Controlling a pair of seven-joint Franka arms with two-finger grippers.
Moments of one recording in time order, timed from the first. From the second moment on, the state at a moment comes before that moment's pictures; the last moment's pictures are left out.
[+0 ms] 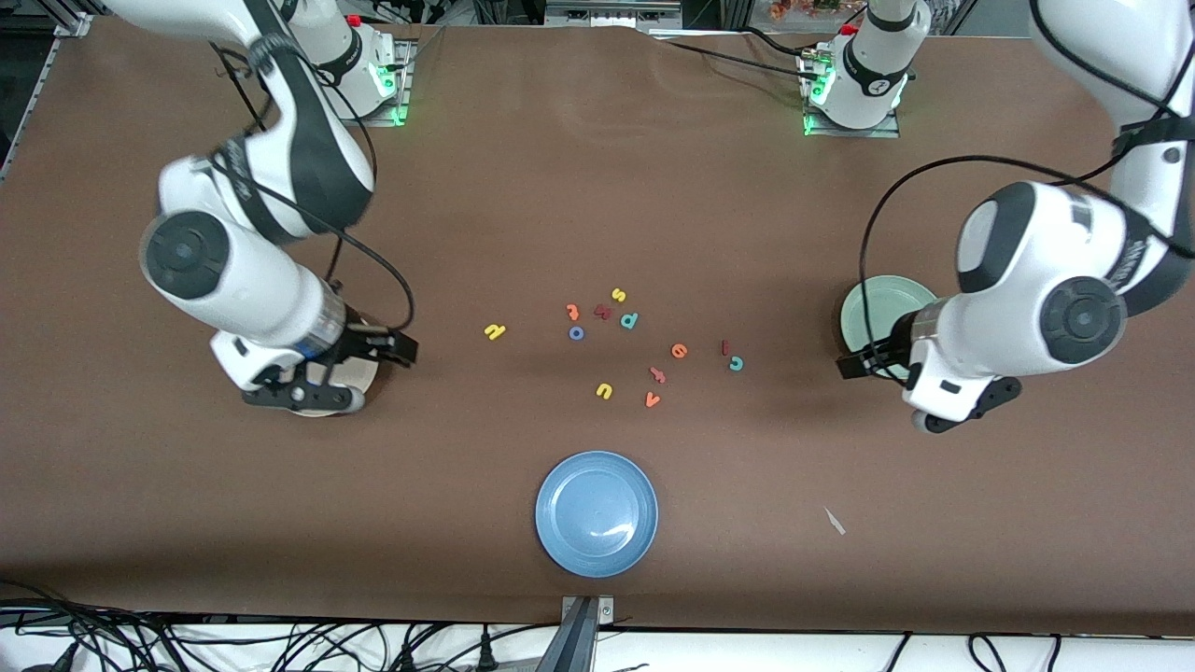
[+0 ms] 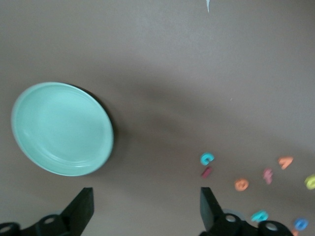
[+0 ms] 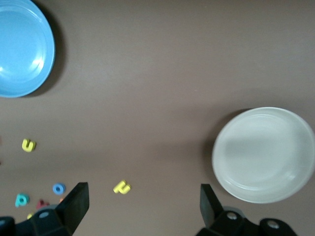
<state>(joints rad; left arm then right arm) 0.04 0.52 -0.30 -1.43 0.03 1.74 -0.77 0.27 0.54 0.10 -1.37 0.01 1.91 0.45</state>
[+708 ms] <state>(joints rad) -0.05 0.64 -0.30 -1.62 0.03 2.16 -1.19 0.32 0.62 0.14 -1.53 0.01 2.13 0.95</state>
